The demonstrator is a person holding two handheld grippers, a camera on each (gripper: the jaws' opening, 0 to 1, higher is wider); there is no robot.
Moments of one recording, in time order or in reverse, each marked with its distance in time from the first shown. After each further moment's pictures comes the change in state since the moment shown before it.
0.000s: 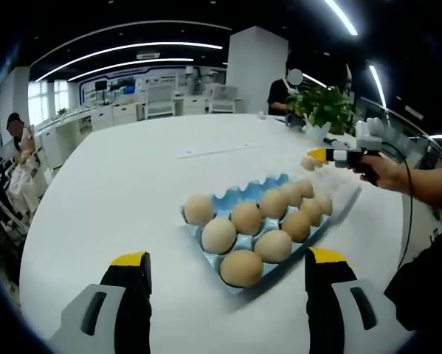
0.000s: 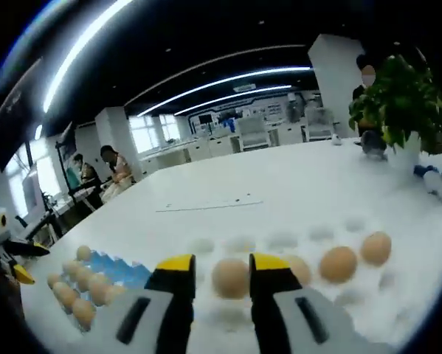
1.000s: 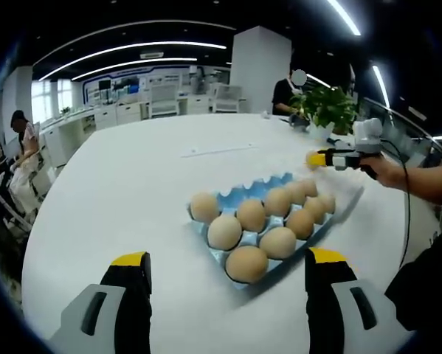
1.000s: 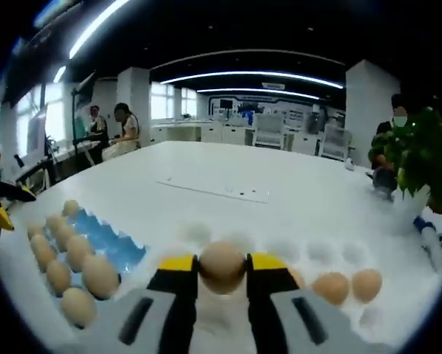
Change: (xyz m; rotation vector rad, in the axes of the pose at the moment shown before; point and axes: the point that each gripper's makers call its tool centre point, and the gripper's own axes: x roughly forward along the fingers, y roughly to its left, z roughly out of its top) left arm -0.006 0.005 -0.003 -0.007 0.003 0.023; right arm 0.009 0.005 0.001 -0.260 0.065 0.018
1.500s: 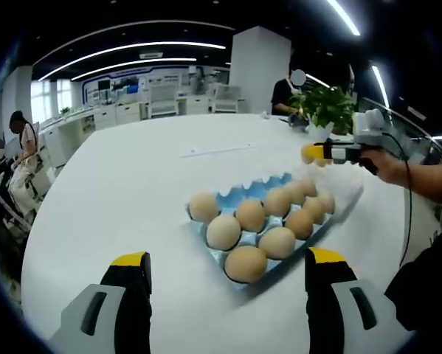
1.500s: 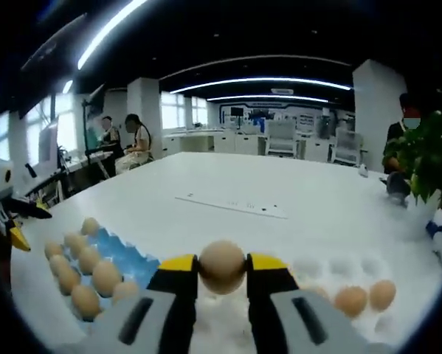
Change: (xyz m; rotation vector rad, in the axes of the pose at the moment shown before) left arm 0.000 -0.002 0.000 0.000 -0.003 -0.003; right arm 0.000 0.030 0.024 0.029 -0.046 0.086
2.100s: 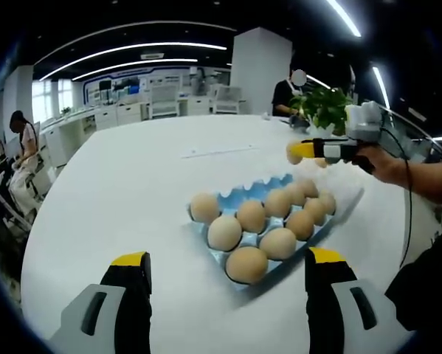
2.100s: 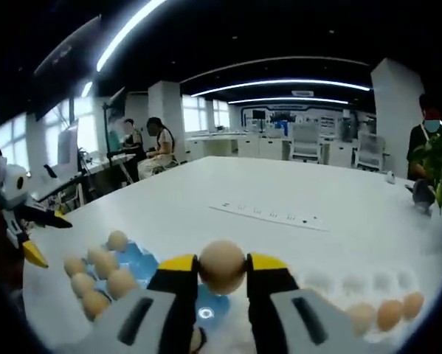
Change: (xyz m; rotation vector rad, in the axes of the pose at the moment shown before) left arm 0.000 0.002 0.001 -0.006 -0.007 0.003; right arm 0.024 0.060 0.018 -0.014 -0.020 0.146
